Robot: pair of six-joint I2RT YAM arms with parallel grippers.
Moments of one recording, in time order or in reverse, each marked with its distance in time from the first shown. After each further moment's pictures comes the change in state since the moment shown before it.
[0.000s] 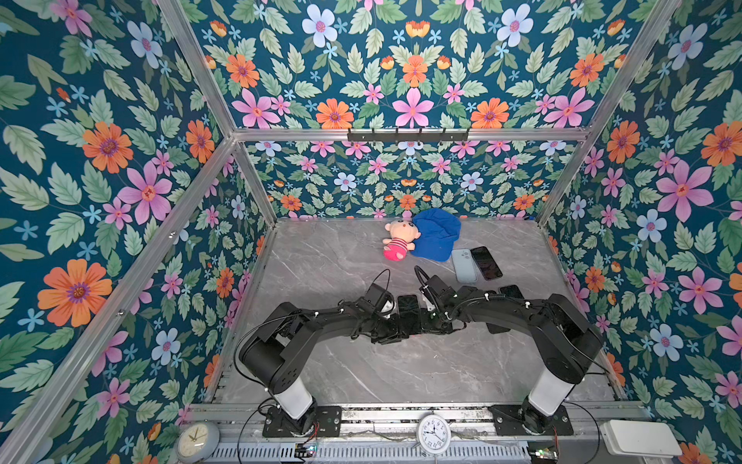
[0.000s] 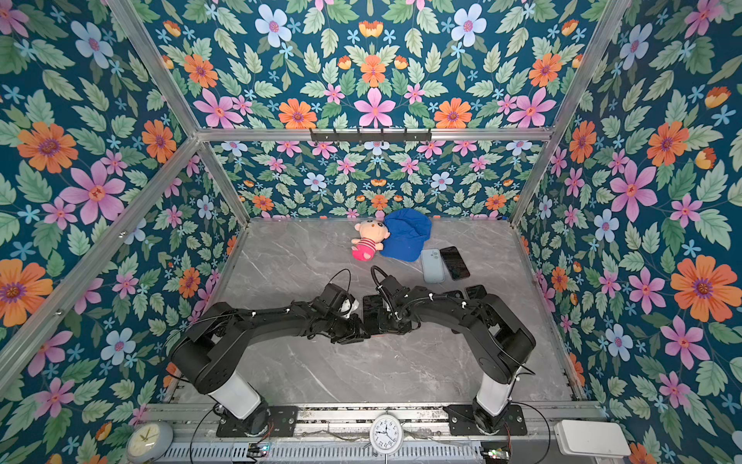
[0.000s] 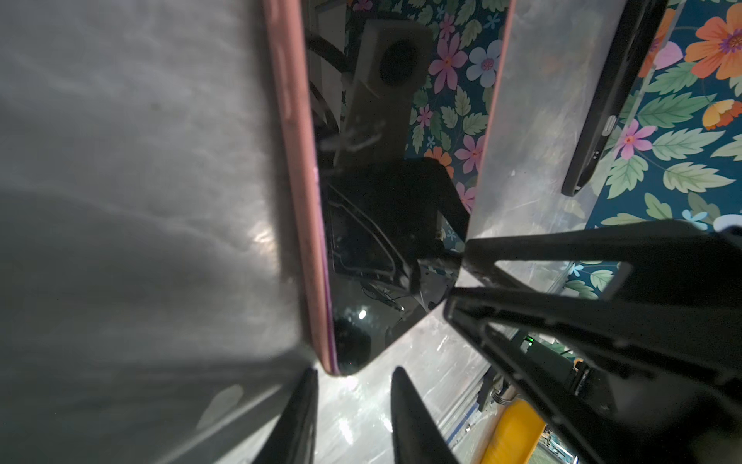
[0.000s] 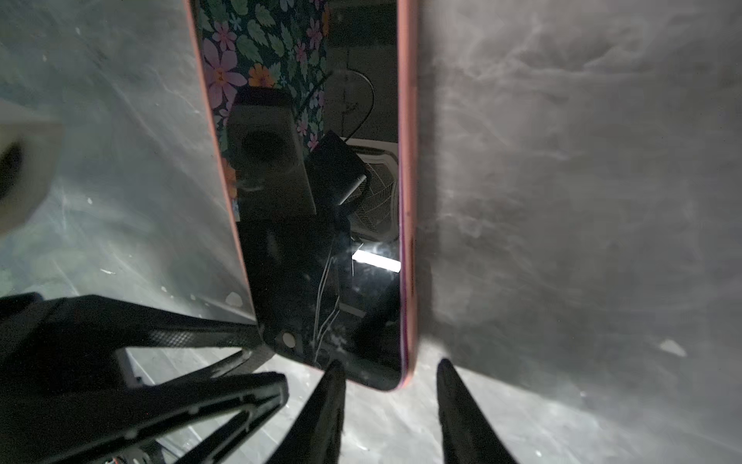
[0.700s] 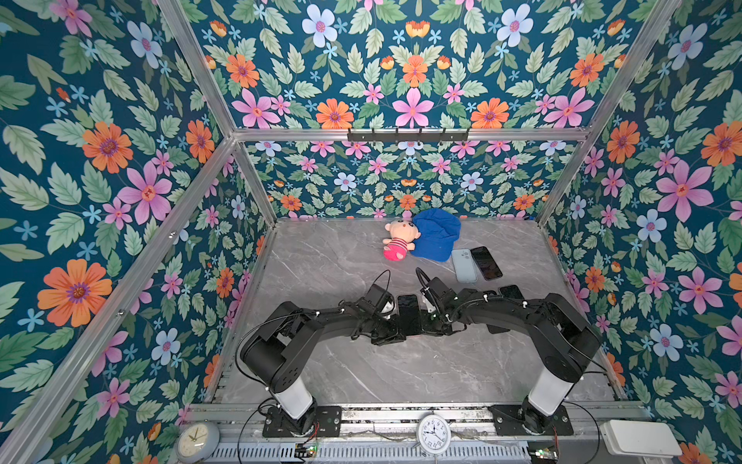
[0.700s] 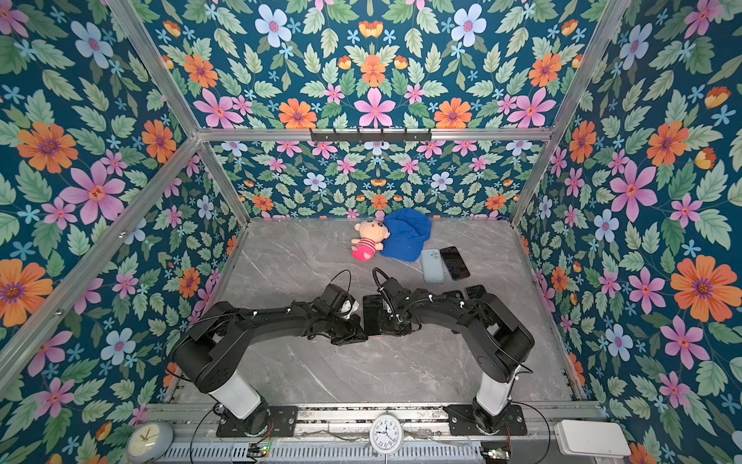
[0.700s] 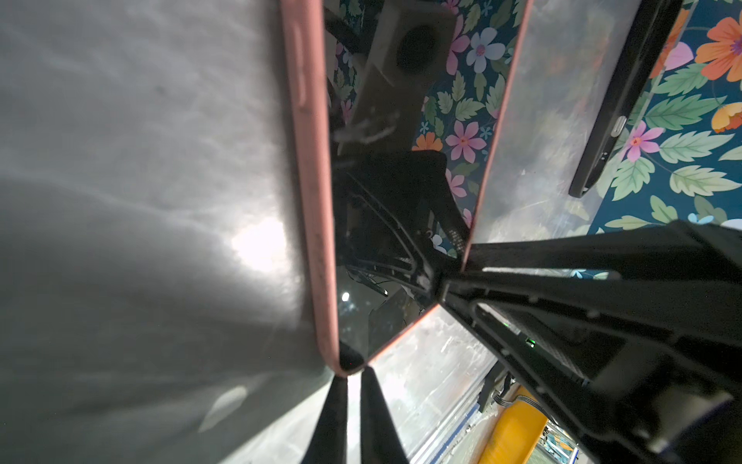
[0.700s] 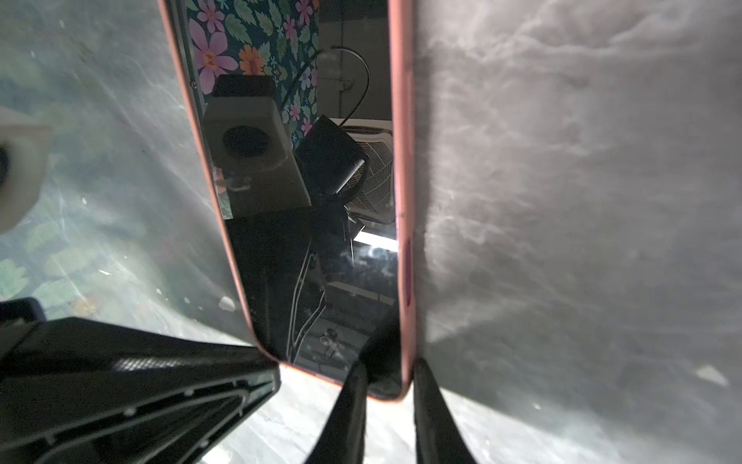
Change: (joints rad) left arm -0.002 -0.002 0.001 -0.016 -0.011 -0.013; right arm -0.003 0.000 -0.038 0.064 -0.026 0.008
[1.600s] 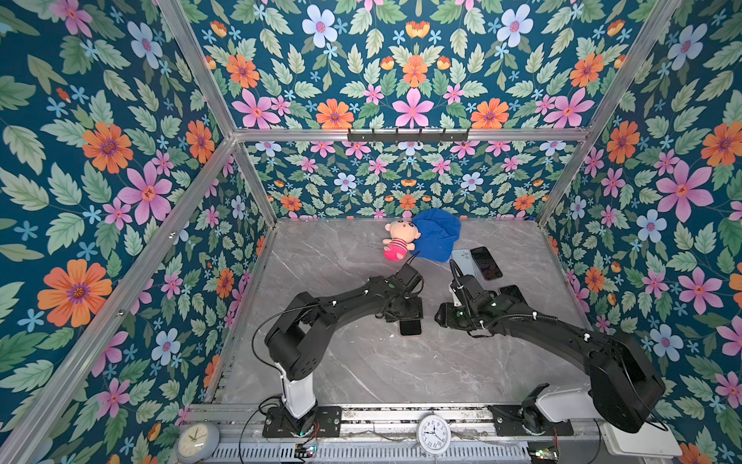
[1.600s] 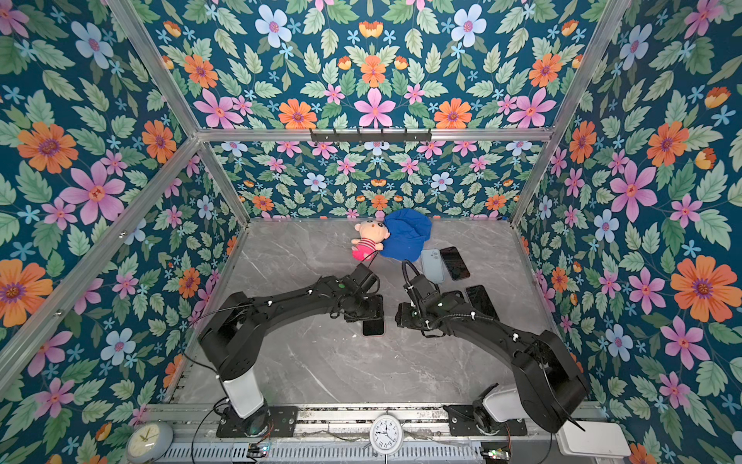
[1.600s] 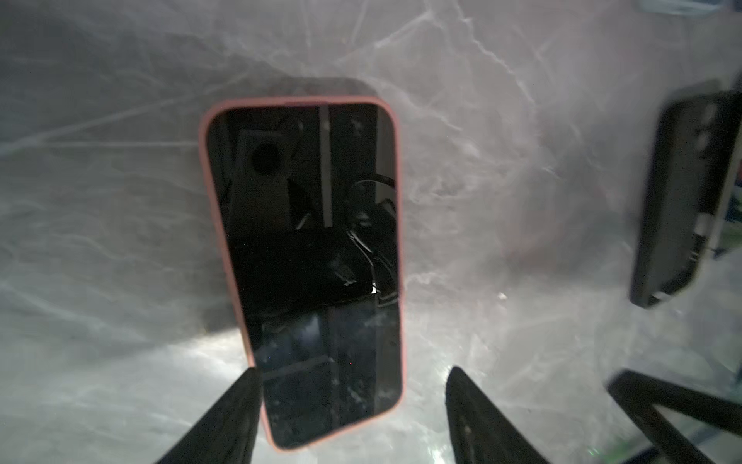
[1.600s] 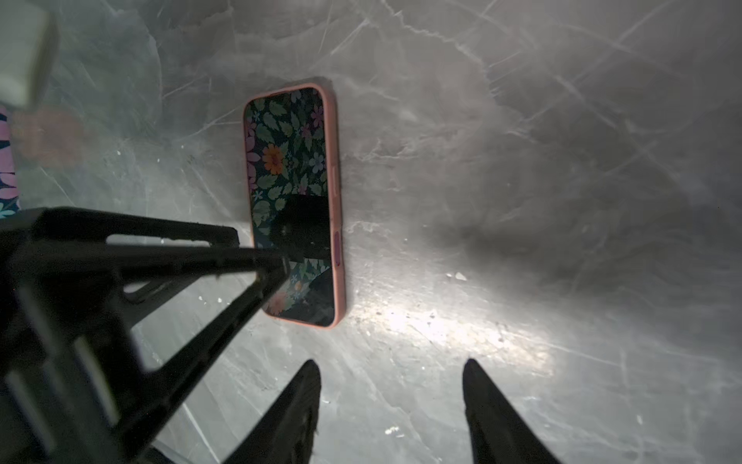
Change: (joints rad) left arm -0.137 0.197 0.518 -0.447 -0.460 0.051; right arm -0.113 -0.385 -0.179 -0.034 0.145 -0.028
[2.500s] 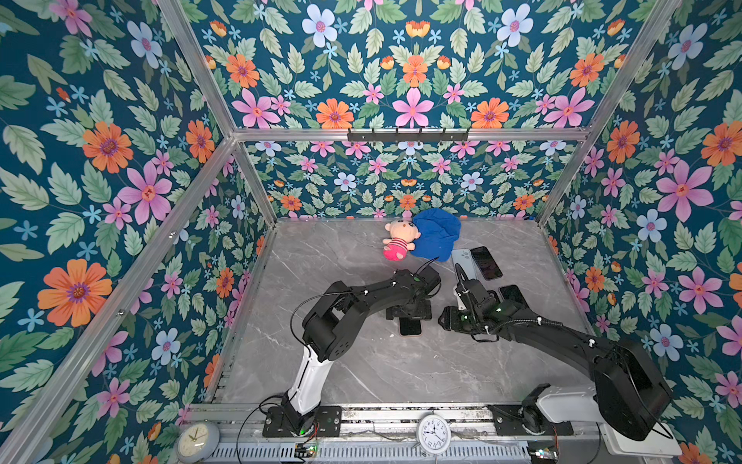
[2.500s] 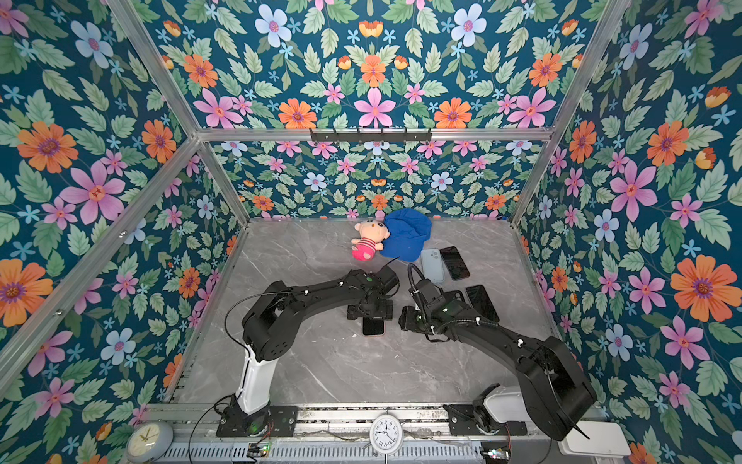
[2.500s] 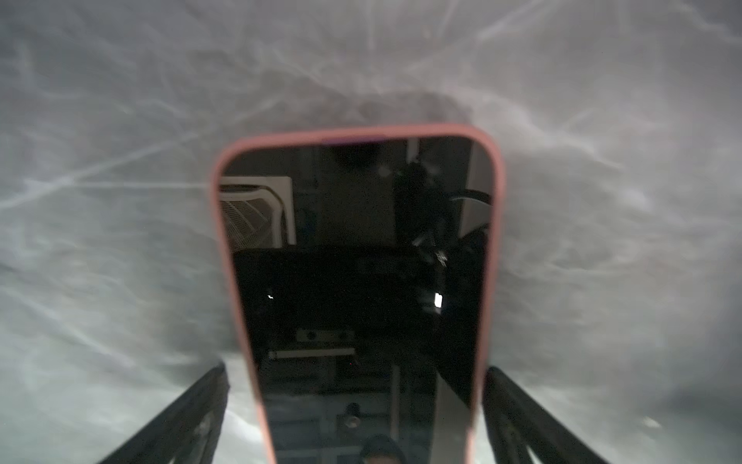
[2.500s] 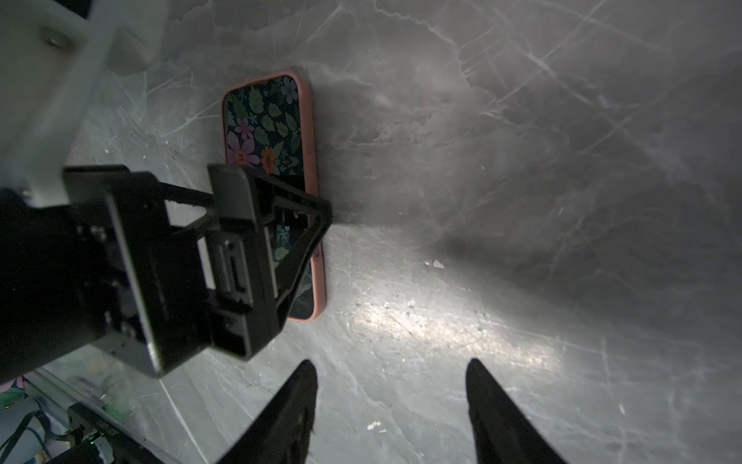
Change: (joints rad) left arm -0.053 0.228 0.244 -0.239 -0.179 -0.035; right arm -0.010 -0.024 -0.059 0.040 -0.021 0.000
